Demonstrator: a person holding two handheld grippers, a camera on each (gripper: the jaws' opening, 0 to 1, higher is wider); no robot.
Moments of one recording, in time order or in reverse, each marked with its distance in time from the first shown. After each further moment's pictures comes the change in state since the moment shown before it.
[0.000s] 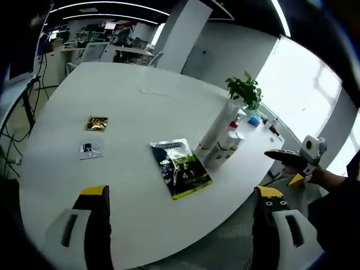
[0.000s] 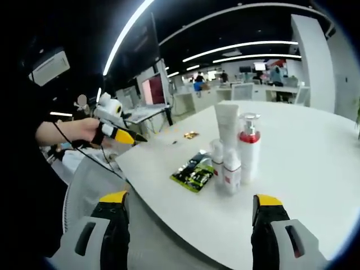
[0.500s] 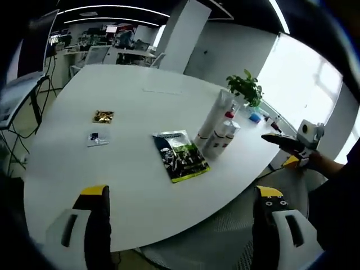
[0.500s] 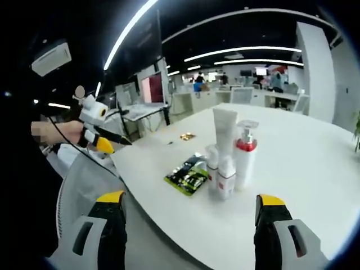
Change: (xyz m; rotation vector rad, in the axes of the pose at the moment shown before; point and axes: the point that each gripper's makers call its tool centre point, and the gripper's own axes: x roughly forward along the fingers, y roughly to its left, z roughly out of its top) left arm -0.023 -0.005 -0.029 0.003 -0.017 0.044; right arm 0.002 -0.016 0.009 -0.069 0.005 -0.045
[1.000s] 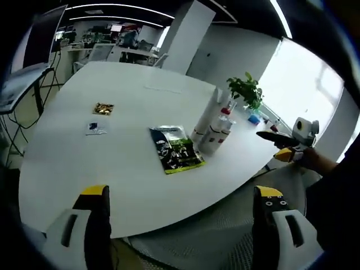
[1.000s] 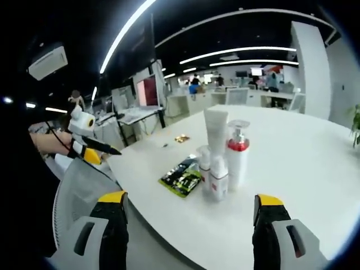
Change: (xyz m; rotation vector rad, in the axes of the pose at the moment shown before) left arm 0.001 -0.010 -0.016 -0.032 -0.001 0.003; right arm -0.001 -0.007 -0.001 0.047 -0.022 -0.017
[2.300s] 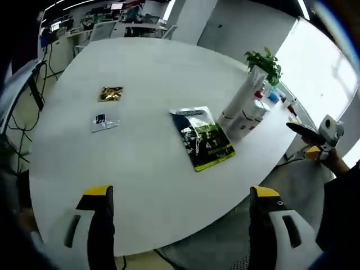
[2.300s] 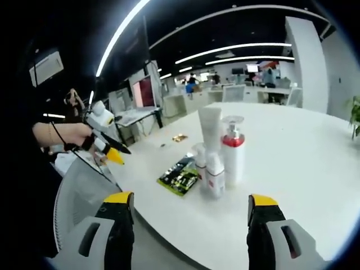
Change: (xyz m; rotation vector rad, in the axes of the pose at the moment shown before) left arm 0.039 0.054 0.006 0.067 0.286 0.108; right arm -0.003 -0.008 -0.002 0.053 -0.004 -0.012
